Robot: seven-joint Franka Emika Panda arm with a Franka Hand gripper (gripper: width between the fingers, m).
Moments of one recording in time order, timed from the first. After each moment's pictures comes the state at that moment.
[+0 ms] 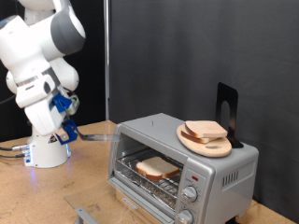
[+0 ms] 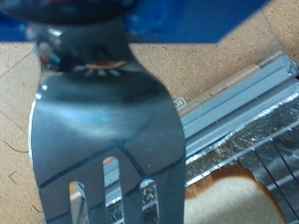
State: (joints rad) arm -0.35 -0.27 -0.03 -2.45 0.54 2.17 -0.88
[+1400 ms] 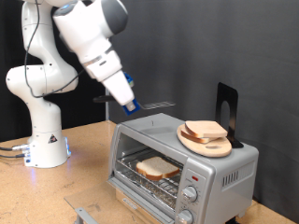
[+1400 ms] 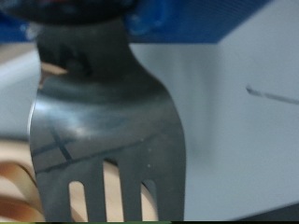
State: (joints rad) arm -0.18 -0.37 0.20 -2.46 0.72 2.19 -0.80
